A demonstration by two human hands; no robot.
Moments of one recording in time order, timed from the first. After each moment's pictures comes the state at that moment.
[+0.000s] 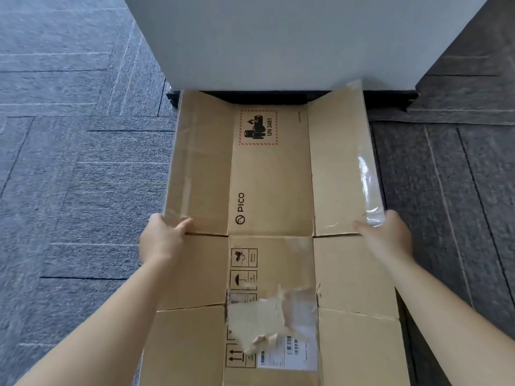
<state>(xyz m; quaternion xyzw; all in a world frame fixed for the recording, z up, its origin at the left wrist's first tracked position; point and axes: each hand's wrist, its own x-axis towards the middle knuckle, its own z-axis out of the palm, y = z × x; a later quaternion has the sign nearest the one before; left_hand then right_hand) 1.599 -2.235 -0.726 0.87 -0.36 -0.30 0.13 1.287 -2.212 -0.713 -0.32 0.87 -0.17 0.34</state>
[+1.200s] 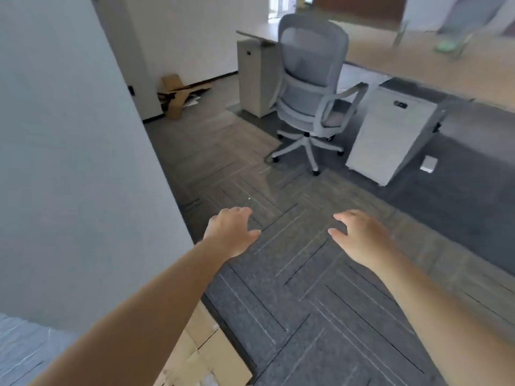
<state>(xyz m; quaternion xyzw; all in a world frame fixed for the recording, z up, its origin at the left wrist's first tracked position) 1.211 -2.123 0.075 0.30 -0.94 -0.16 -0.07 1.073 -1.940 0.075 -0.36 0.92 -0.11 0.10</state>
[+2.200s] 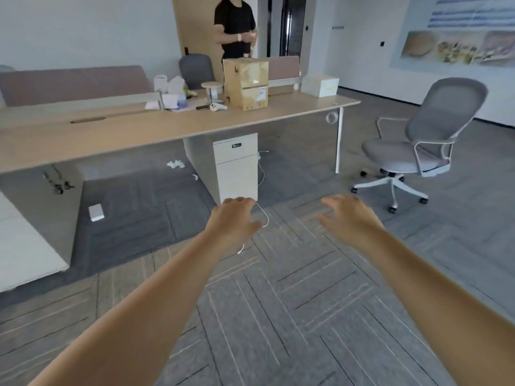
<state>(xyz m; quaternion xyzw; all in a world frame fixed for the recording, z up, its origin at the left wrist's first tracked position) 0.972 -1.413 0.179 -0.38 -0.92 -0.13 -0.06 1.098 -1.250 0.191 0.27 0.95 -0.12 -0.05</state>
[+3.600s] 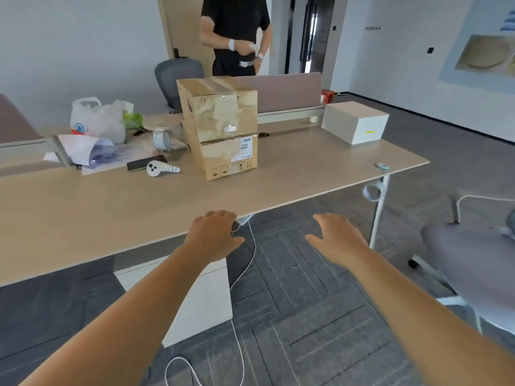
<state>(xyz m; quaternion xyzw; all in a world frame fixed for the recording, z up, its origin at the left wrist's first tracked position) 0.226 -0.755 0.158 -0.33 -0.94 -0.04 -0.04 0.344 -0.565 0.163 0.22 0.97 -0.12 0.03</state>
